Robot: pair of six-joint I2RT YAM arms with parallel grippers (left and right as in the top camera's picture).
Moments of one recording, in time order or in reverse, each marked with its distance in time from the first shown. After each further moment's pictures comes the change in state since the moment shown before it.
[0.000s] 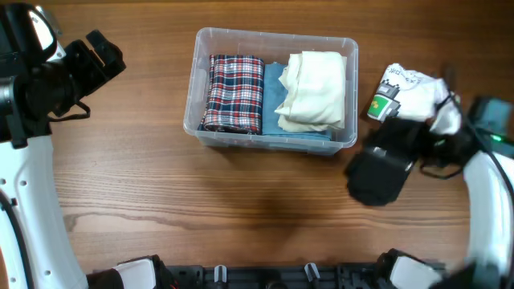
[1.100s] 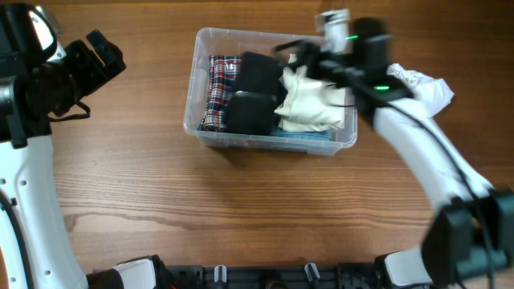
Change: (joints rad) left arm 0.000 0.000 0.000 0.001 0.000 0.000; right arm 0.595 0.323 0.227 0.743 -0.106 0.437
